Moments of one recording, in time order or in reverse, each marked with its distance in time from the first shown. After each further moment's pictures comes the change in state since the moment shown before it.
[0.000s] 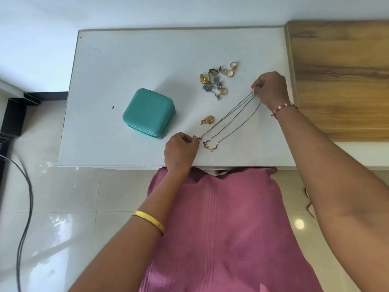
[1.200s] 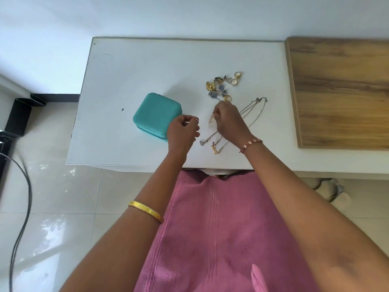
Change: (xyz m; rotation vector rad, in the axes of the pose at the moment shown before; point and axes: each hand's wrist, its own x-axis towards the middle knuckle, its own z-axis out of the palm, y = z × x) left_hand 0.006 0.035 -0.034 -0.492 -0.111 0.039; right_hand -0.082 -0.067 0.054 -0.004 -0.149 -0.307
